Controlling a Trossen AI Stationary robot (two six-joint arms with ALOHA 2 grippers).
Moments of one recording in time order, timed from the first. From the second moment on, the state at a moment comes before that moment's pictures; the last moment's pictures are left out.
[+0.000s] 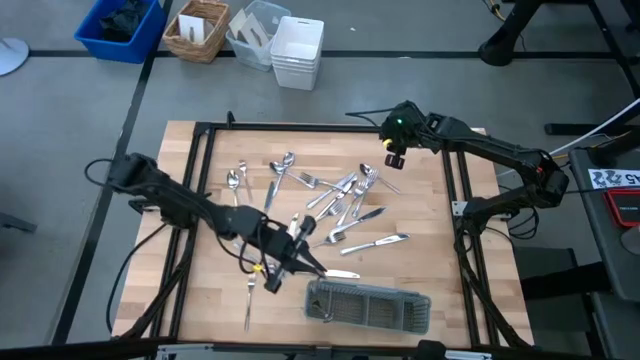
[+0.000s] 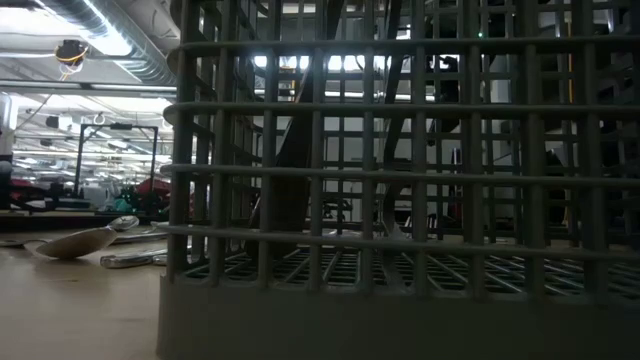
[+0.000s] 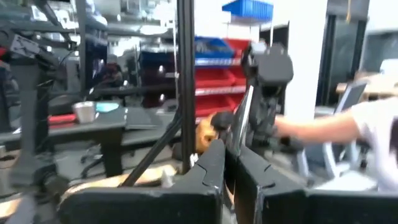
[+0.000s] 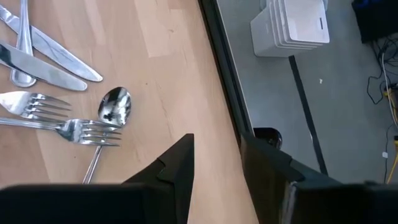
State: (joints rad) left arm -0.37 1.53 0.92 0.80 0.11 -0.01; right arm -0.59 1.35 1.11 -0.68 0.19 -0.47
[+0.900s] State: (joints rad) left arm -0.41 1.72 0.92 0.67 0.04 0.03; right arm -0.59 1.36 1.11 -0.68 0.19 -0.47
